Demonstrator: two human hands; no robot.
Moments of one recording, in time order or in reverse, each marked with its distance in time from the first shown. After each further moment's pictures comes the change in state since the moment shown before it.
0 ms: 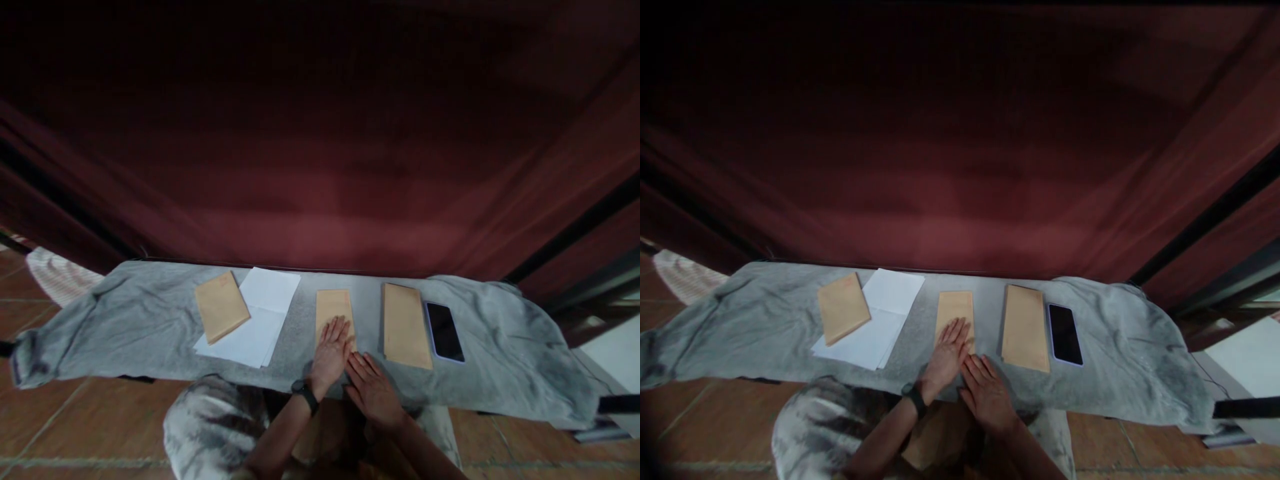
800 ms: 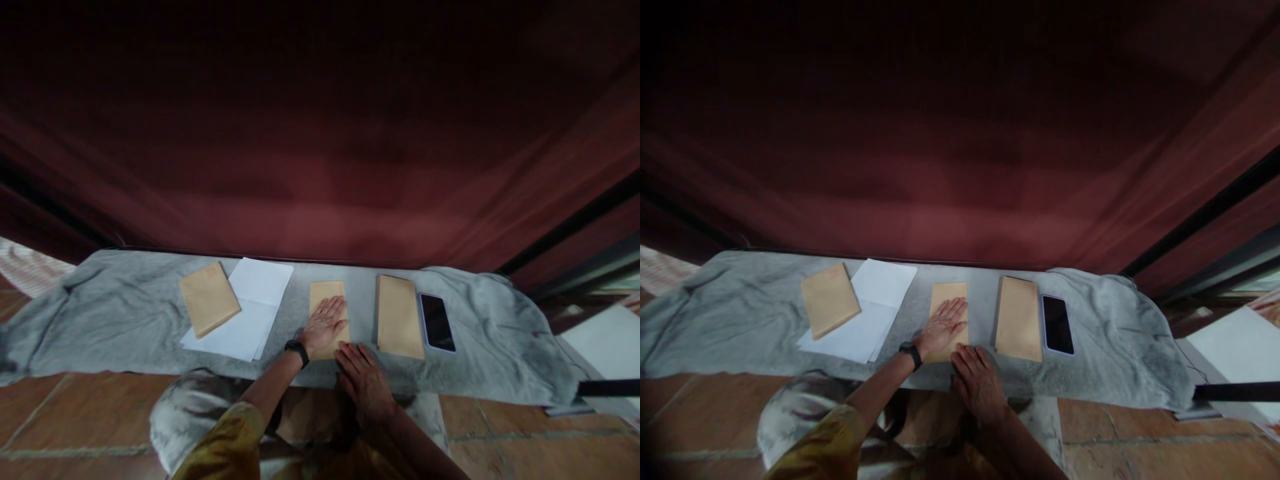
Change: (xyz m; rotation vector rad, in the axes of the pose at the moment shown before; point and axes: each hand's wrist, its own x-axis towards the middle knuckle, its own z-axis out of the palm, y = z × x) left_hand 0.048 -0.041 0.005 -0.130 -0.163 0.212; right_hand 0.006 -0.006 -0.016 0.134 -0.035 0.054
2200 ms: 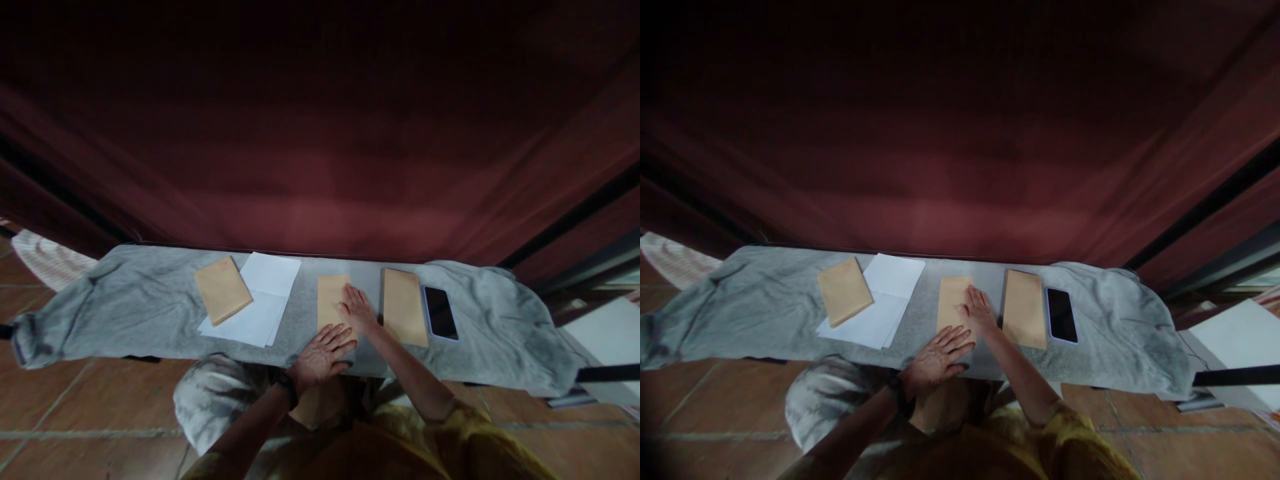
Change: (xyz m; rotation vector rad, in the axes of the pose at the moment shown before) left_hand -0.093 0.044 -0.024 -0.073 -0.142 0.182; right_hand 0.119 0.060 0.027 -0.135 -0.046 0.233
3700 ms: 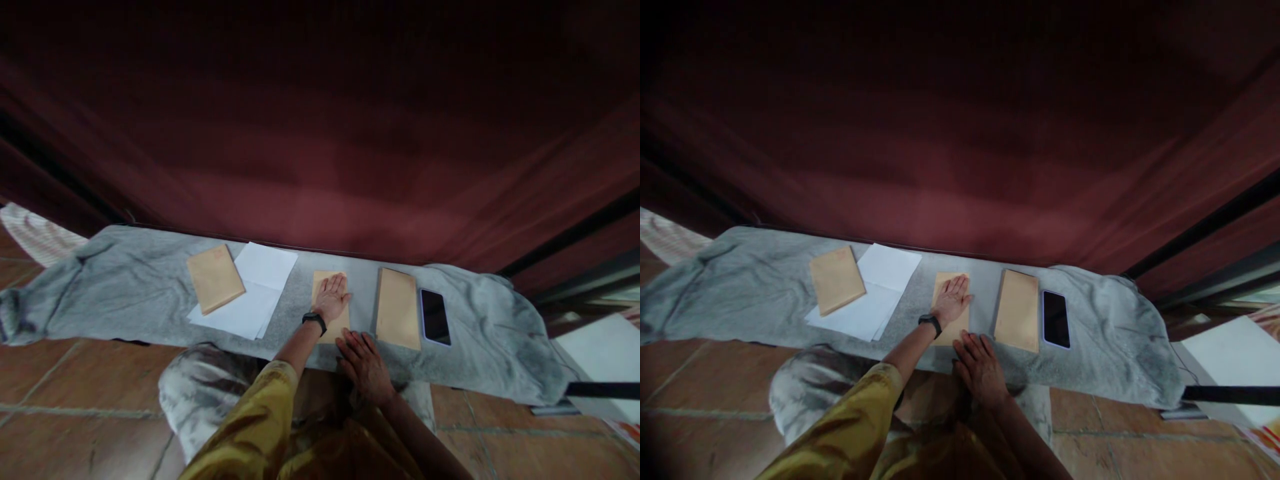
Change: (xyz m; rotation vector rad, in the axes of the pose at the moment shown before) left_hand 0.133 -0.063 0.012 0.209 0.146 -0.470; right_hand -0.139 -0.014 -0.027 -0.006 0.063 -0.270
